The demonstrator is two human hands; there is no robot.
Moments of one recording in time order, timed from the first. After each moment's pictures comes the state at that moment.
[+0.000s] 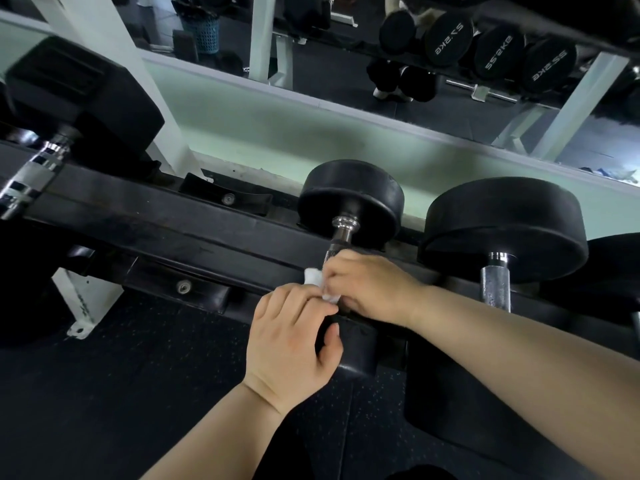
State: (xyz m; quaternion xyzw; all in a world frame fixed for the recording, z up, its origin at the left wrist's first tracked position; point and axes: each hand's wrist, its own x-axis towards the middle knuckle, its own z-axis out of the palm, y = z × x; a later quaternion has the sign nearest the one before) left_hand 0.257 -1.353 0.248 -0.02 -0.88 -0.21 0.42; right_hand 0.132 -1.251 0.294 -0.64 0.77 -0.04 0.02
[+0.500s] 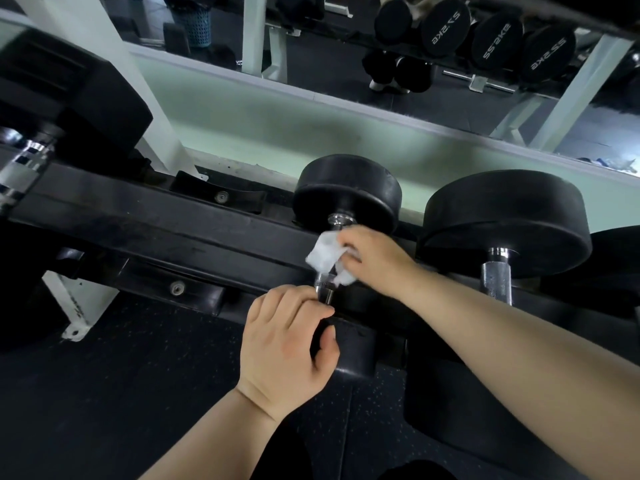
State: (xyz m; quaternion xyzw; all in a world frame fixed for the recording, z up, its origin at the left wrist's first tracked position) left_hand 0.257 -1.354 0.247 -0.02 -0.88 -0.20 0.43; right_hand 0.115 -1.257 0.300 -0.37 0.90 -0.21 0.10
